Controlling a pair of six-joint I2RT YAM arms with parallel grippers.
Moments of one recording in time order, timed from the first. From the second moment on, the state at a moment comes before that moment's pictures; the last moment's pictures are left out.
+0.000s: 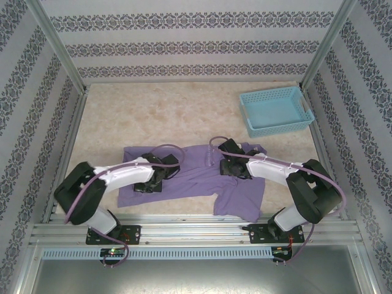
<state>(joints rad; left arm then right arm) -0.74 1.49 0.82 -1.00 -0.35 -0.85 0.60 1.50 0.74 -0.45 0.17 0.57</state>
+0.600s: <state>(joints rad) -0.61 0.98 0.66 -0.80 -0.28 -0.79 0.35 1.52 1.04 -0.55 0.06 0.46</state>
